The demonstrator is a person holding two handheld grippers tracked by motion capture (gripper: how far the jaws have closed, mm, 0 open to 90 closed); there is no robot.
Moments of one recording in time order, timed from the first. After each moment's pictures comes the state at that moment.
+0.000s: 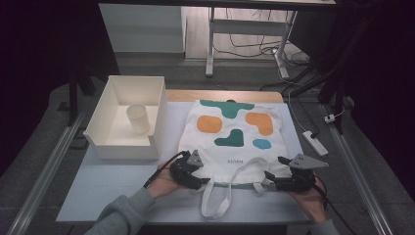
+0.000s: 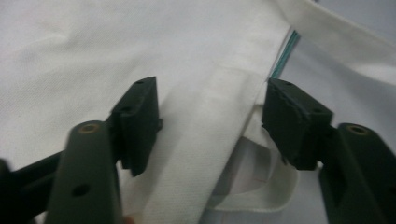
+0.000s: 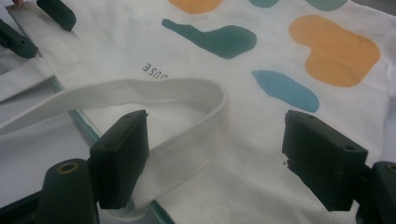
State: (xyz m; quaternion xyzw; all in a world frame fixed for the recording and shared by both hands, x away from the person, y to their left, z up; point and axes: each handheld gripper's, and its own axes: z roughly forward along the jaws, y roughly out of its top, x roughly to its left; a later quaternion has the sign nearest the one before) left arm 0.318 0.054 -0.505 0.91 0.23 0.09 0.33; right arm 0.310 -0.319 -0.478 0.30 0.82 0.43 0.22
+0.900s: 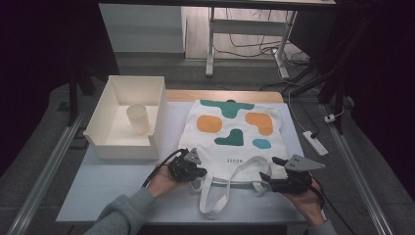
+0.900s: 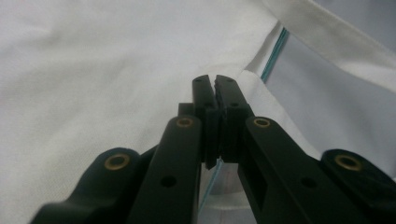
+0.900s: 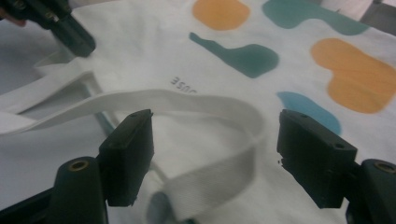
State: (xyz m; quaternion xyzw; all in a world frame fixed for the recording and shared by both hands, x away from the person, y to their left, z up) left arm 0.325 0.063 -0.502 0.91 0.22 0.05 0.36; right arm 0.299 -0.300 -0.466 0.28 0.83 0.44 0.21
